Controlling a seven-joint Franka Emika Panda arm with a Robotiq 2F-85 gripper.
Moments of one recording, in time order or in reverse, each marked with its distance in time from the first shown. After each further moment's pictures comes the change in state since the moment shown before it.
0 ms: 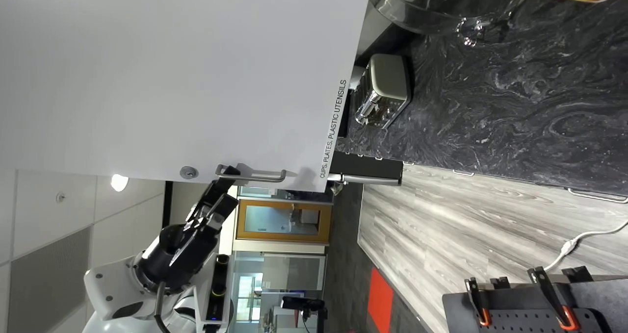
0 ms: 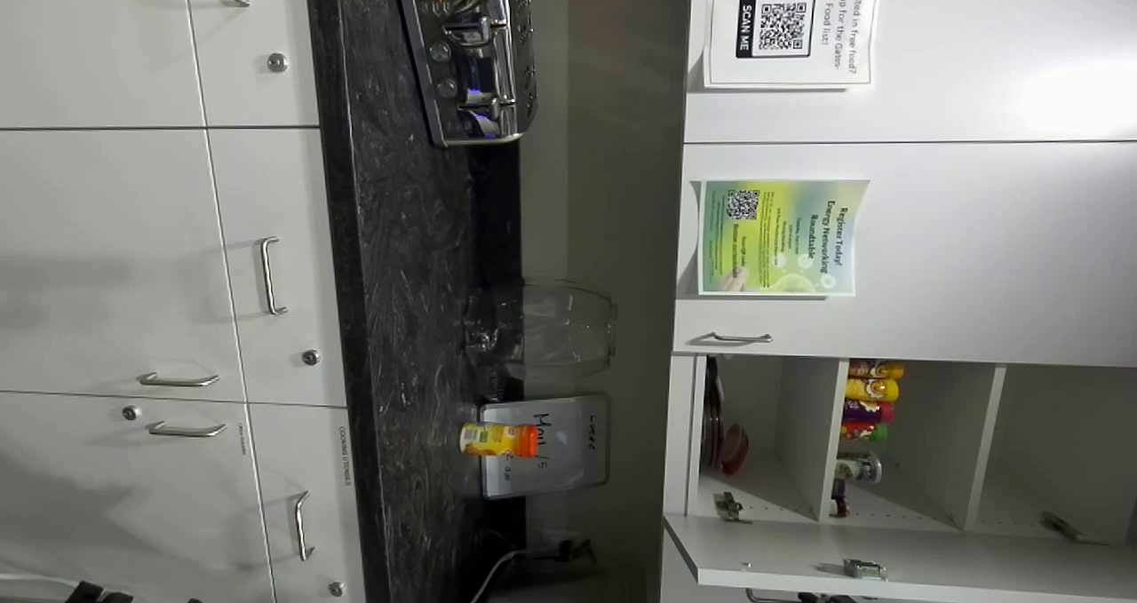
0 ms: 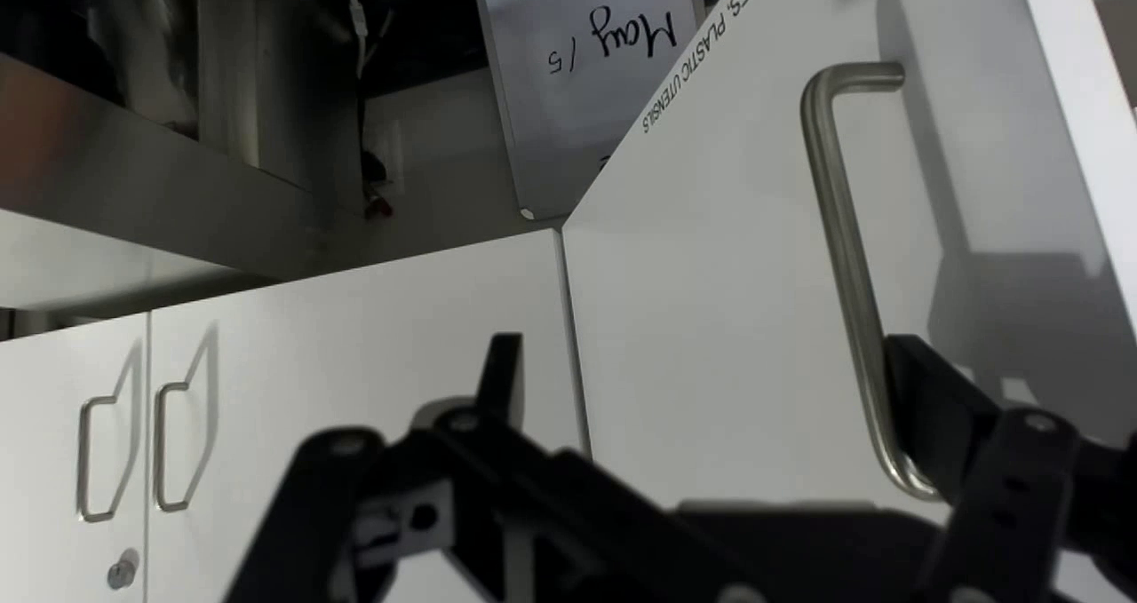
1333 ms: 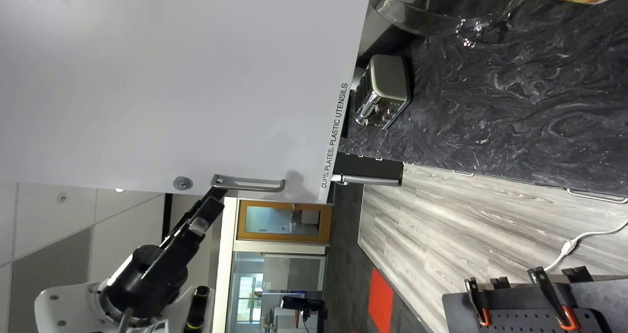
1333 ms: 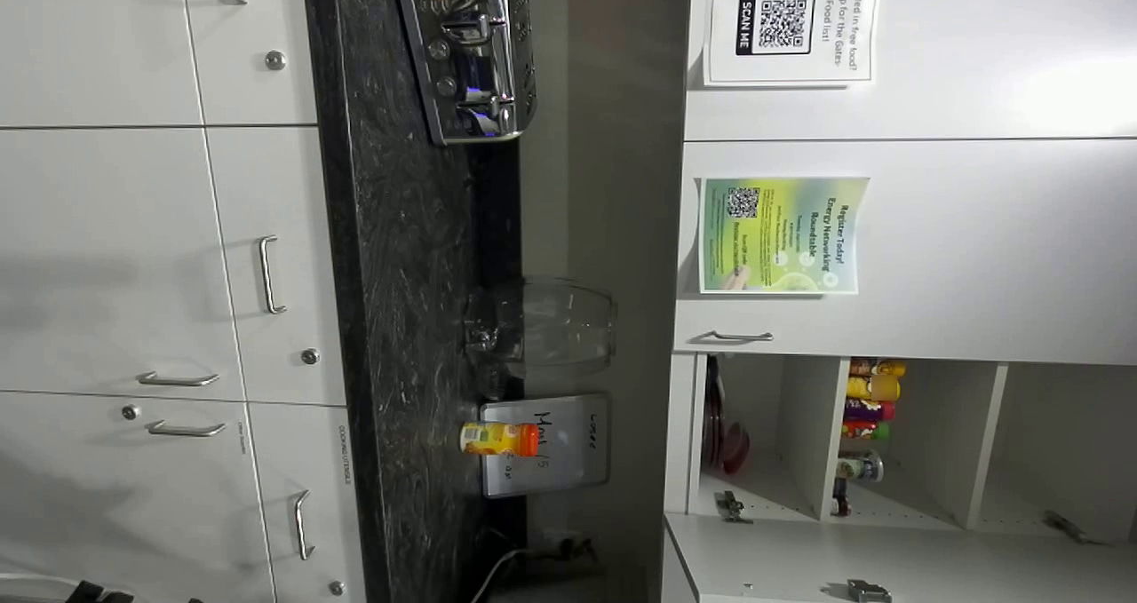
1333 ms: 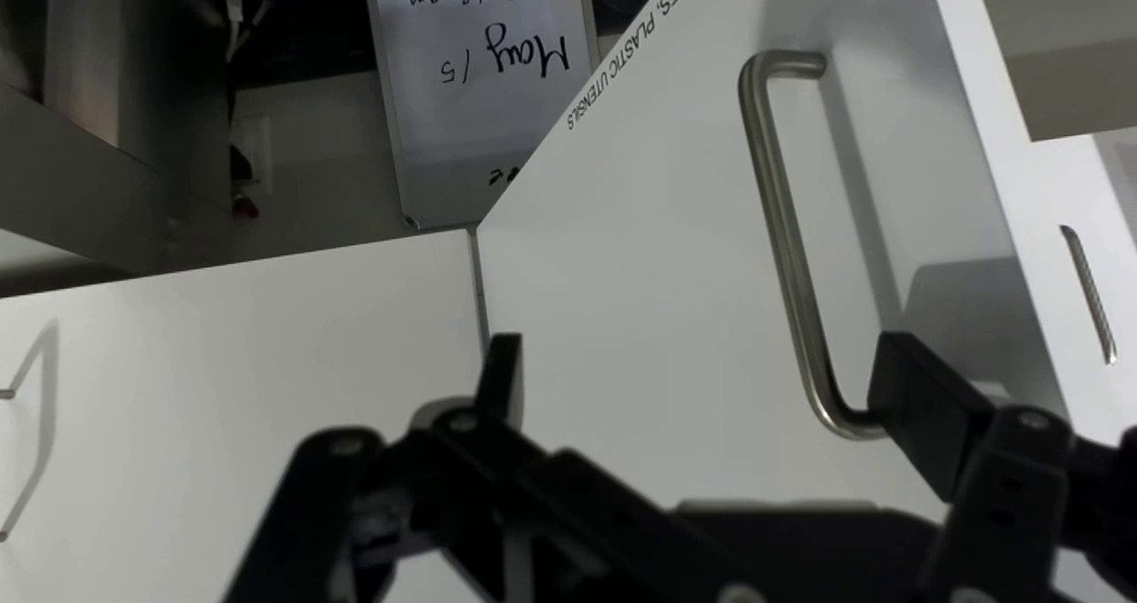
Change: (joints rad) arm 0.170 -0.047 -0.190 0.054 0.095 -0.077 -0.295
